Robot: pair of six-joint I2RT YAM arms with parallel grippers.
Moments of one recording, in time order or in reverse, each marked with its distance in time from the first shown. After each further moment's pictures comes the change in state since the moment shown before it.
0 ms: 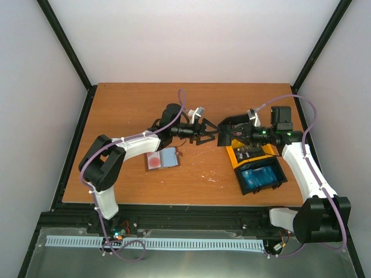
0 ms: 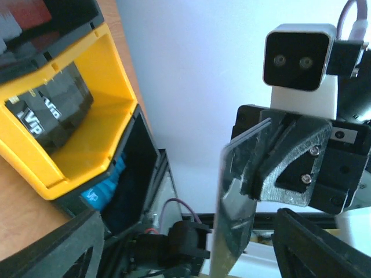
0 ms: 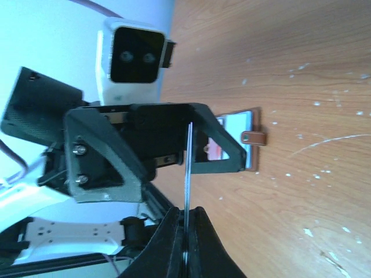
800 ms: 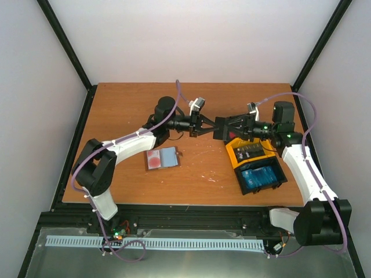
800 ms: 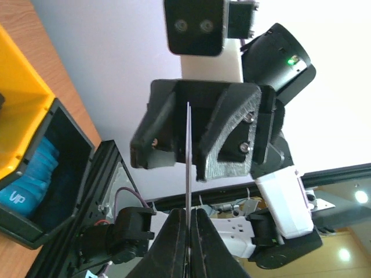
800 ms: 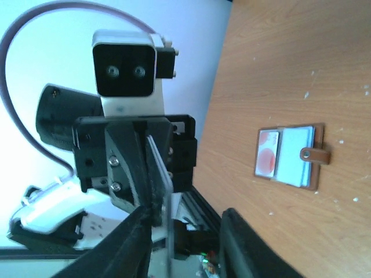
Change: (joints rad) left arm 0.020 -0.068 0.024 0.157 0.126 -0.165; right arm 0.010 -0.018 -0.023 0.243 -0.155 0.227
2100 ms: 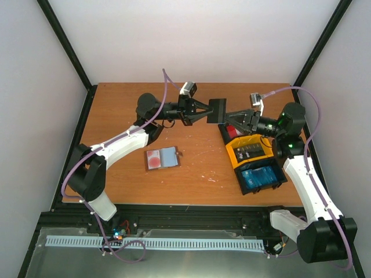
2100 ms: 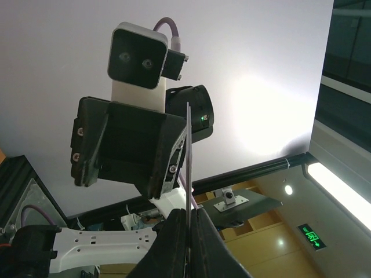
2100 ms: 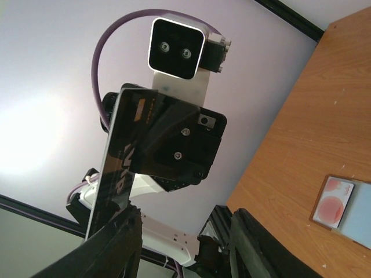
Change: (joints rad) left arm 0.047 -0.096 0.031 0.383 0.009 -0.489; right arm 0.048 -0.145 -0.061 0.519 -0.045 0.324
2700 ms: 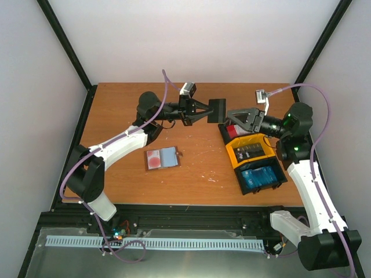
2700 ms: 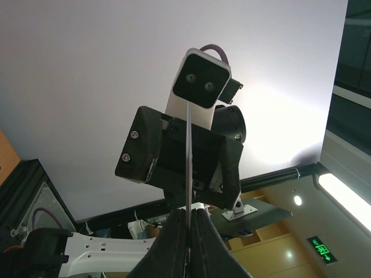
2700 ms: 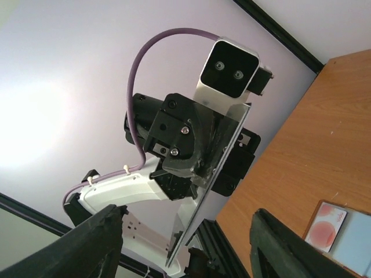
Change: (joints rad) left arm 0.001 -0.015 0.000 -0.101 -0.022 0.071; right arm 0.011 -0.065 0.062 -0.079 0.054 -0.086
